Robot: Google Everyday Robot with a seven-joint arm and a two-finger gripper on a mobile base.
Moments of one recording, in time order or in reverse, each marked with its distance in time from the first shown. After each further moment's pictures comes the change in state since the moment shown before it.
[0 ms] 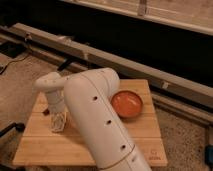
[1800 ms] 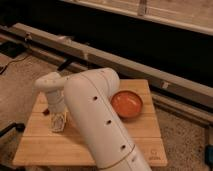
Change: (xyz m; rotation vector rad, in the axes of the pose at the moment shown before) arm 0.000 0.000 0.000 0.000 0.000 0.000
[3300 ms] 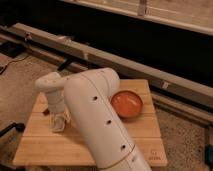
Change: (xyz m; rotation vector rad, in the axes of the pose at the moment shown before) arm 0.000 -0.001 0.001 0.002 0.001 0.000
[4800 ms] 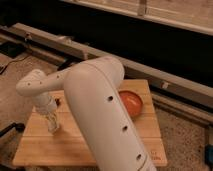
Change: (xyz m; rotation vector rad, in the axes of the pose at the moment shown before) arm 0.043 0.034 -0.059 0.050 -0.210 -0.236
